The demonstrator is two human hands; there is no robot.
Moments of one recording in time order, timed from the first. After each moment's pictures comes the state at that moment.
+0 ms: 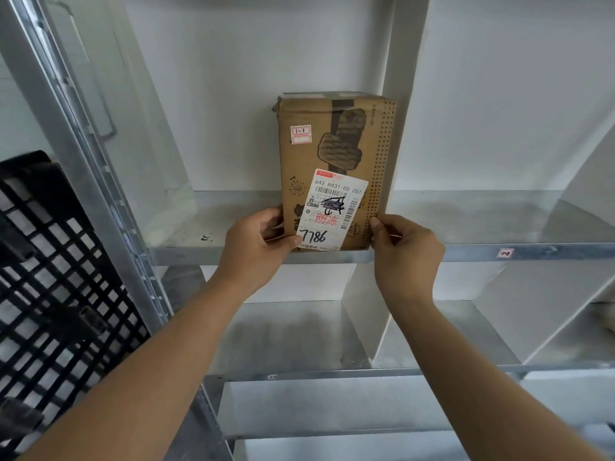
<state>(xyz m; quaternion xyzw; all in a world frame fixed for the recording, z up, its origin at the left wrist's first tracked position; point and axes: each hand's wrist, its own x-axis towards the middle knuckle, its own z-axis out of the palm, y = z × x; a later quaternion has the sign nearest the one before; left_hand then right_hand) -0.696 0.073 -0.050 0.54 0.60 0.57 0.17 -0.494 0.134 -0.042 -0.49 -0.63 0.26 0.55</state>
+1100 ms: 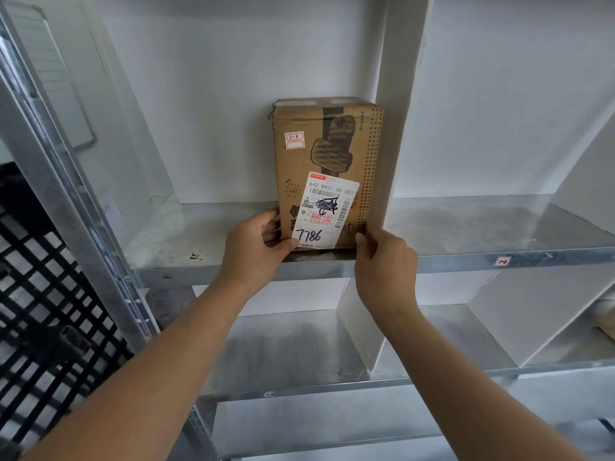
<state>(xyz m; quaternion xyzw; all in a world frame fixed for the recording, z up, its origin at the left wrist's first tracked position) -0.708 0.107 -0.047 0.54 0.62 0.54 0.14 -0.516 0.148 -0.044 -0.56 -0.69 0.19 0.42</state>
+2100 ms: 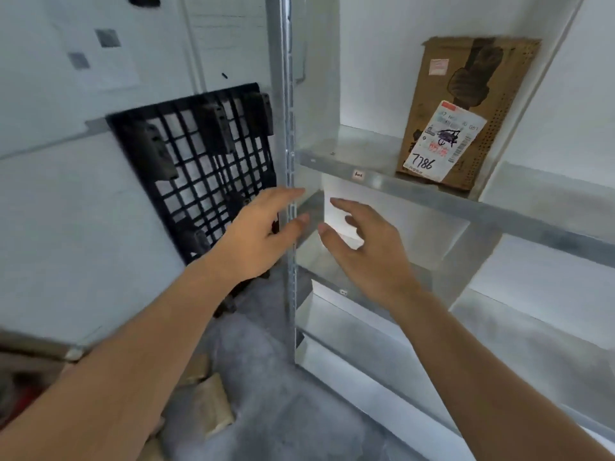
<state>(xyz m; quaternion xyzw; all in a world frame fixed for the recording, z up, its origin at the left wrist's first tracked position) -0.614 -0.154 -0.070 0.45 0.79 0.40 -0.04 -0.484 0.003 -0.074 -0.13 -0.86 0.40 0.28</state>
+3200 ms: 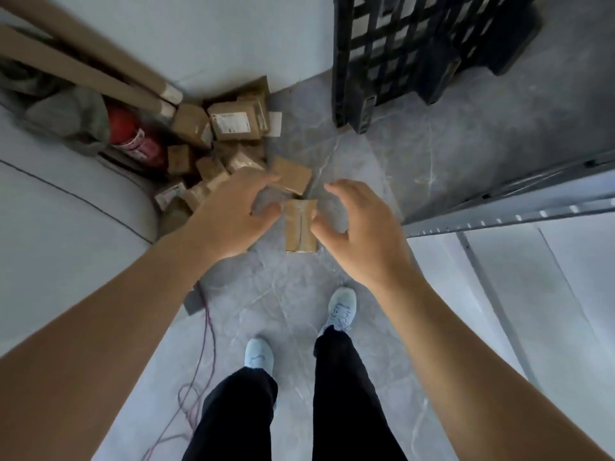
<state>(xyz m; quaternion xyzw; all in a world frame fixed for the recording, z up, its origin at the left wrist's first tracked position) -0.826 -0.422 -0.510 0.07 0.94 0.27 0.21 -0.798 -0.196 -0.510 0.04 -0.93 0.35 -0.10</state>
